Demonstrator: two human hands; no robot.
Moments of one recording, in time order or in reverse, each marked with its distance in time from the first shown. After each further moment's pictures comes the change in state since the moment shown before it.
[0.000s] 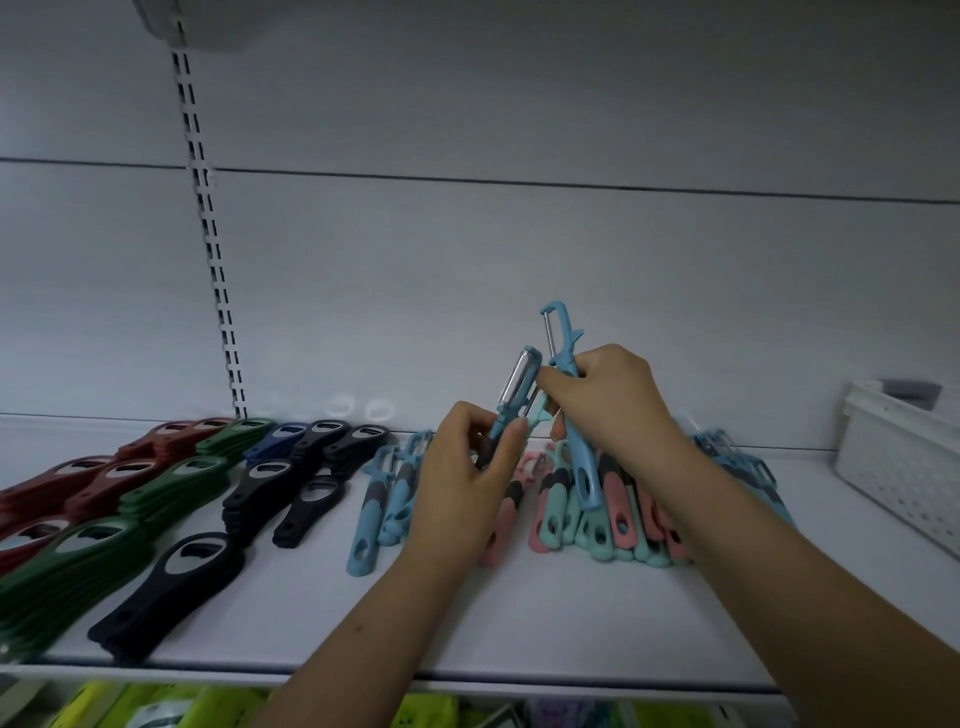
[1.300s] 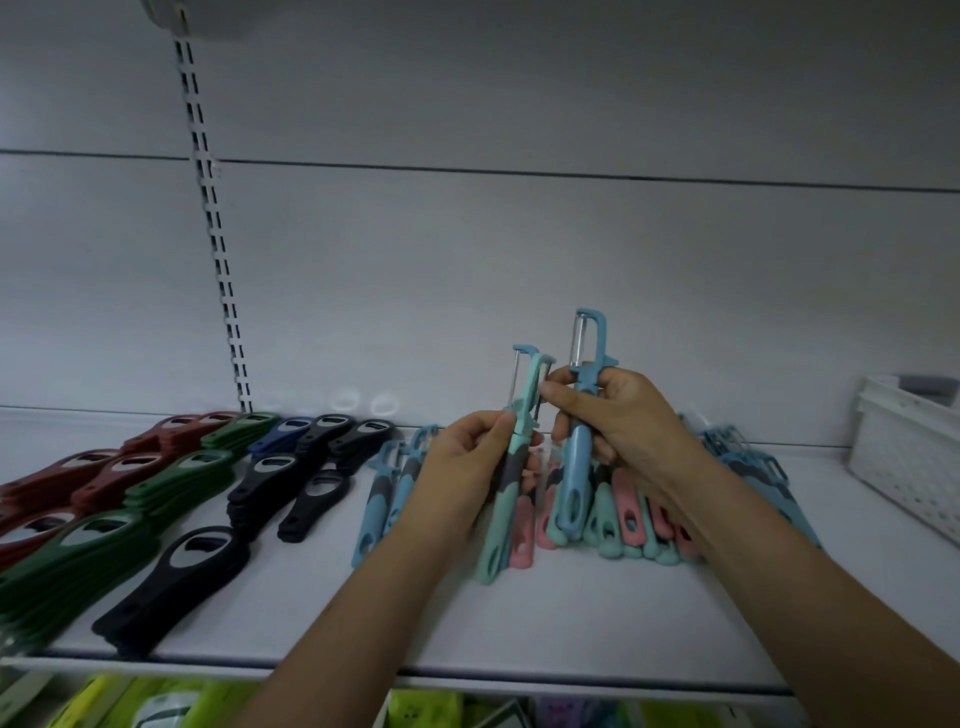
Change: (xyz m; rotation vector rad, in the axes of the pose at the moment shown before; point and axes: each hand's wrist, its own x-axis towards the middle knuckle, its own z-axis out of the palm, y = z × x) left_hand 0.010 0.006 -0.008 -0.506 -0.176 -0.484; right_hand -0.002 0.035 0.001 0.571 -0.245 0.052
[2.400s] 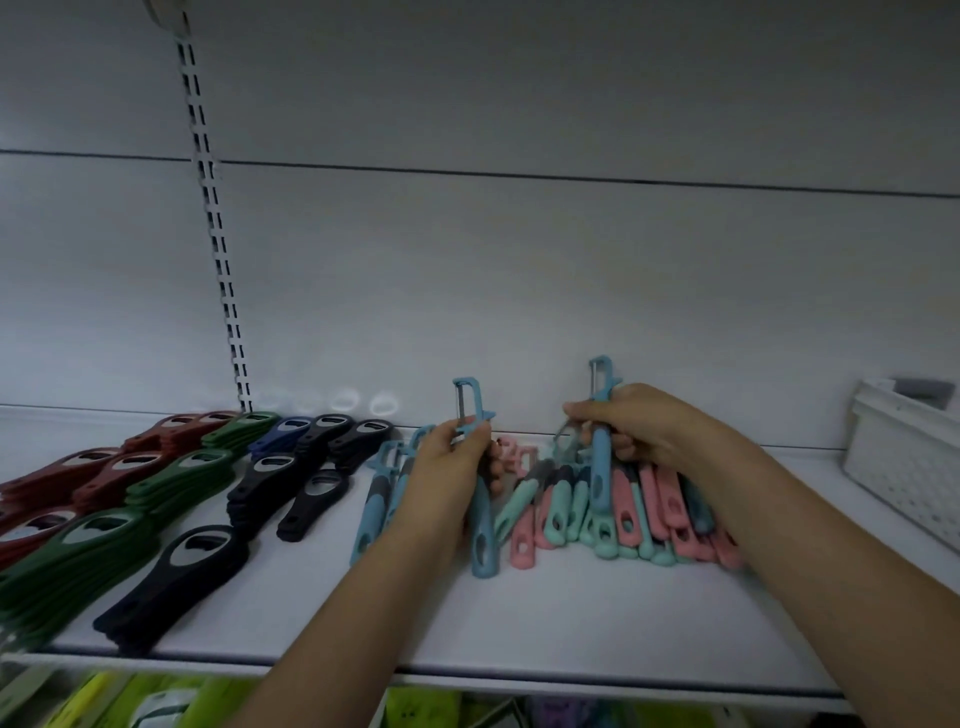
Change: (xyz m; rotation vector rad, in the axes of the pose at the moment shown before) left_hand 0.011 -0.007 -0.002 -0.107 0.220 -0.060; right_hand 0.040 0.017 -0.036 -0.274 -0.018 0.442
